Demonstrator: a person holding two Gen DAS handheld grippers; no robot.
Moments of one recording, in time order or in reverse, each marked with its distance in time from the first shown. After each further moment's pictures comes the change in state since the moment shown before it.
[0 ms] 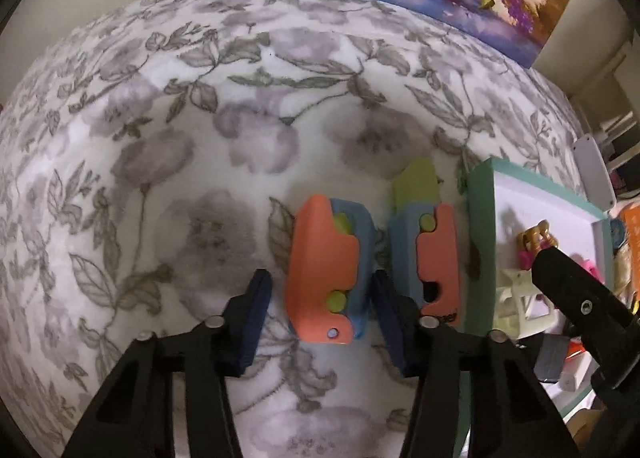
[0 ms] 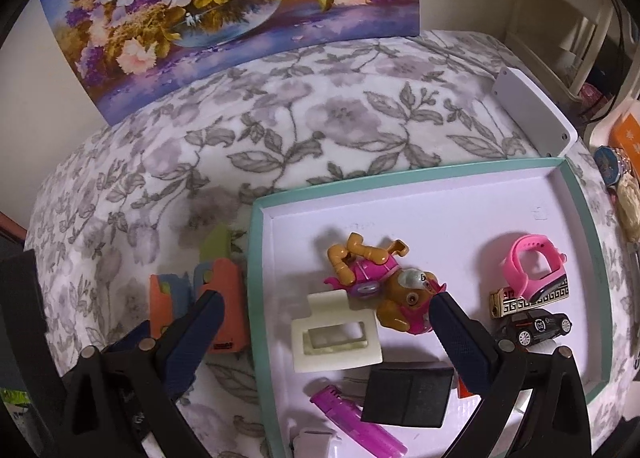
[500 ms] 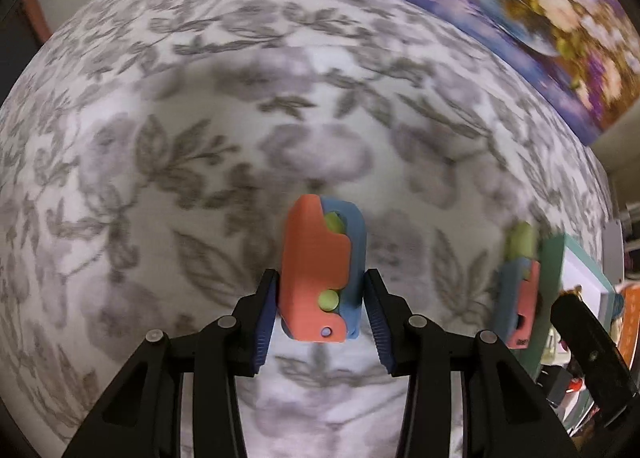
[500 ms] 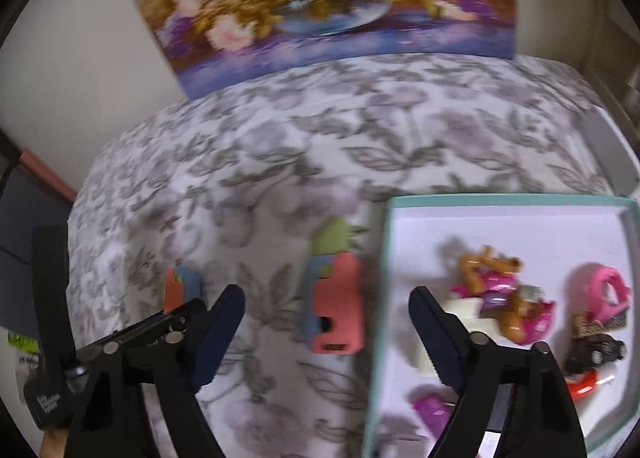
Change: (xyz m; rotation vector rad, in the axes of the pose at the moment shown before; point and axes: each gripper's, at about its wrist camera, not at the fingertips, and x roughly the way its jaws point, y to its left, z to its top) left arm -0.009 0.104 0.005 -0.267 0.022 0.032; right arm 0.002 0.063 -0.009 -0.160 -0.021 0.212
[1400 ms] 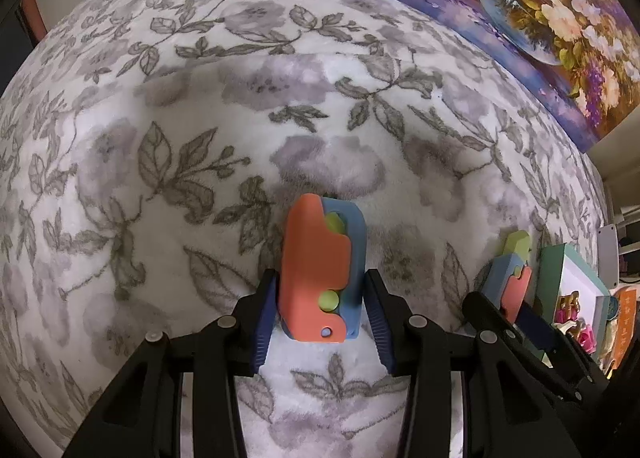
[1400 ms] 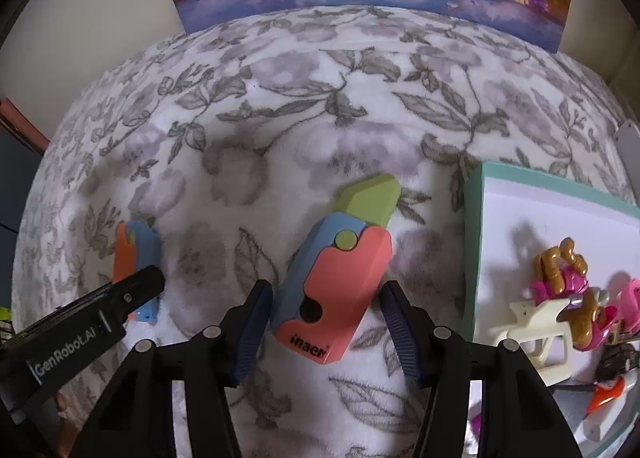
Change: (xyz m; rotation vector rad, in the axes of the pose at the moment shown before) left arm -0.001 0.014 0.008 0.014 -0.011 -0.020; right arm 0.061 0.041 -0.007 -0.090 0.132 -0.117
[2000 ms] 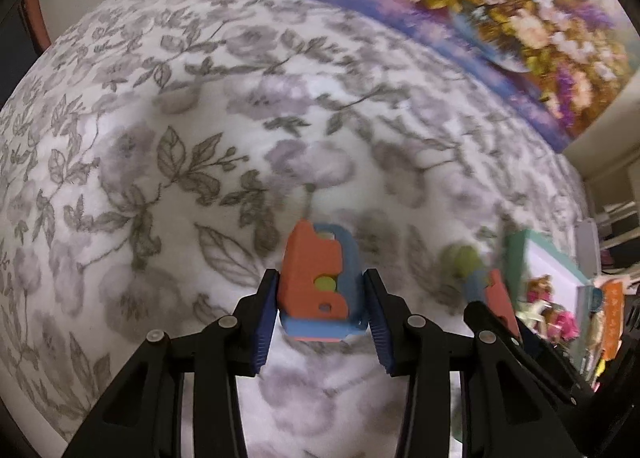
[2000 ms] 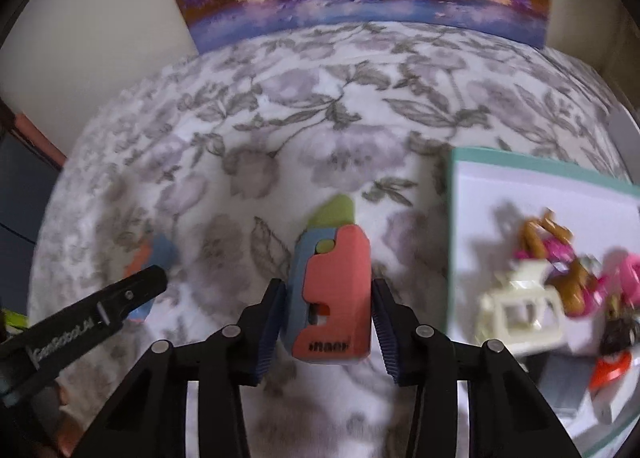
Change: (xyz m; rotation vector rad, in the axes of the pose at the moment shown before) left arm -0.048 -0.011 -0.028 0.013 -0.068 -0.060; right arm -0.036 -0.019 -0.024 0.059 -0.066 0.093
